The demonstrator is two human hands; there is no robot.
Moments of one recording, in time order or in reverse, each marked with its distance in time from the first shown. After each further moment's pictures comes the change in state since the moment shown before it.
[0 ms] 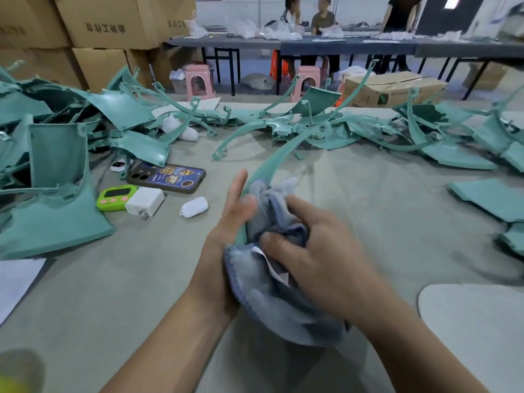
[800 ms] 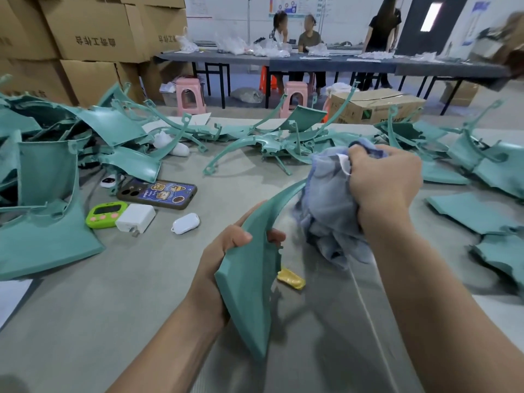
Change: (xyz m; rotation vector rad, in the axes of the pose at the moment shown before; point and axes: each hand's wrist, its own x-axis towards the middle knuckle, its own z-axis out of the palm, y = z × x) left_hand 0.010 0.000 -0.015 0.133 -0.023 -0.192; right_hand 0.095 0.034 -0.080 0.060 0.943 0.403
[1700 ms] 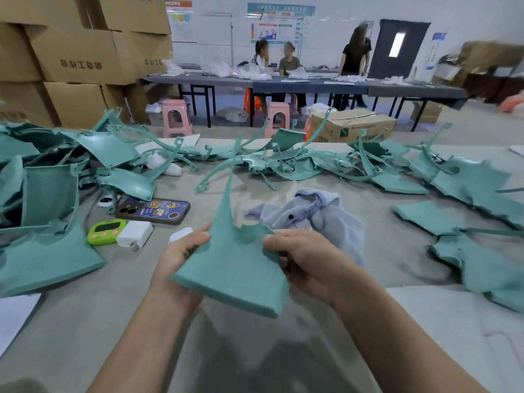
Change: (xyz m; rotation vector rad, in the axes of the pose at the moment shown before) left_hand -0.008 0.028 -0.036 -0.153 0.057 0.058; right_hand -0.107 0.004 -0.027 0.419 -1.123 0.601
